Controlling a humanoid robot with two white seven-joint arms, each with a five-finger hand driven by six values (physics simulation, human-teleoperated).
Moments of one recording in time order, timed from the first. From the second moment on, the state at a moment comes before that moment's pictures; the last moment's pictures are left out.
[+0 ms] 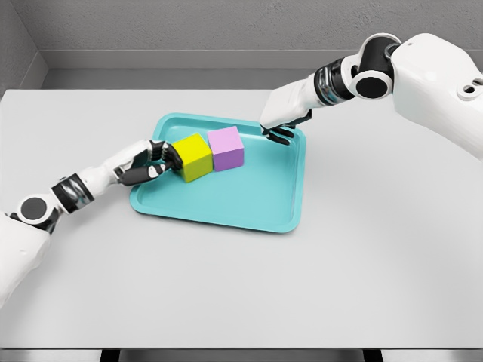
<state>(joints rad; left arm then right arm) -0.58 0.46 -0.67 -0.83 0.48 -0.61 -0.61 -1.37 -0.39 1.43 -0.98 0.36 -0.61 0.61</state>
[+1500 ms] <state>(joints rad) -0.64 0.42 -0.62 -0.74 0.44 -0.61 -0.61 -1.33 -0.34 1.44 -0.97 0.36 -0.61 0.61</state>
